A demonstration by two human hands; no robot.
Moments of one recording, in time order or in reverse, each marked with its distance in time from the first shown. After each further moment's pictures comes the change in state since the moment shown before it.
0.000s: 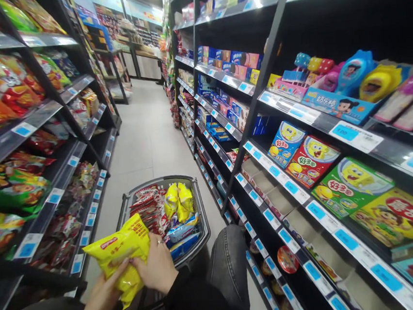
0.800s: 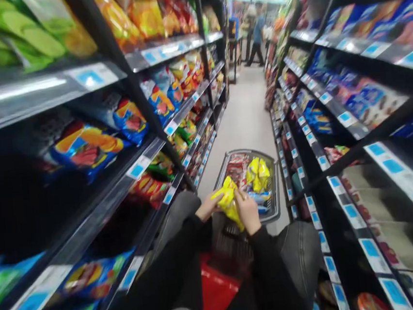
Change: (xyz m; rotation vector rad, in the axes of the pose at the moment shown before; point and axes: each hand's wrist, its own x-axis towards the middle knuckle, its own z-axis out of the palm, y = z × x) left_hand -0.004 -0.003 -0.029 0.041 -0.184 0.060; right_hand -0.005 0.025 -0.008 -0.466 0.088 -0.523
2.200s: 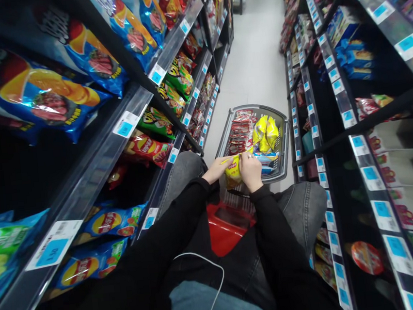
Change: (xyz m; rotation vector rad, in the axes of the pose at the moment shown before) left_hand 0.013 -0.019 0.011 0.282 -0.193 0.209; right_hand 0.006 -0.001 0.003 -0.279 -0.119 0.130
